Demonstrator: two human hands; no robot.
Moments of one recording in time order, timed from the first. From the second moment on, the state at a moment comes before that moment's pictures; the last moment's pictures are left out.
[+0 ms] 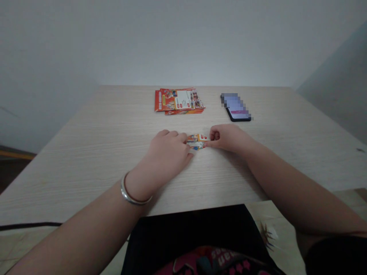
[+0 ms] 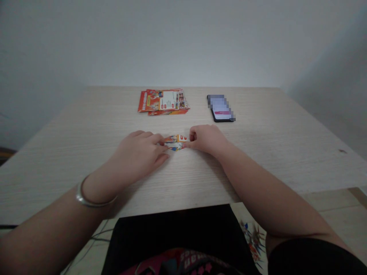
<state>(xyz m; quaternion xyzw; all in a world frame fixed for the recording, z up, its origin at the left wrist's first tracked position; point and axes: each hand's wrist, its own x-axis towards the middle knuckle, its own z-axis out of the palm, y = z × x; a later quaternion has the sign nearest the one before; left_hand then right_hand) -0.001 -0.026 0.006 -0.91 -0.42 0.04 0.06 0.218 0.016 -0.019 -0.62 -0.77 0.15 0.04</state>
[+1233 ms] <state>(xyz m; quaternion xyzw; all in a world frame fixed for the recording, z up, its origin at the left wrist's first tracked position) -0.018 -0.003 -0.030 -0.91 -0.41 -0.05 0.06 0.211 0.019 -0.047 -0.26 -0.93 0.11 0.23</state>
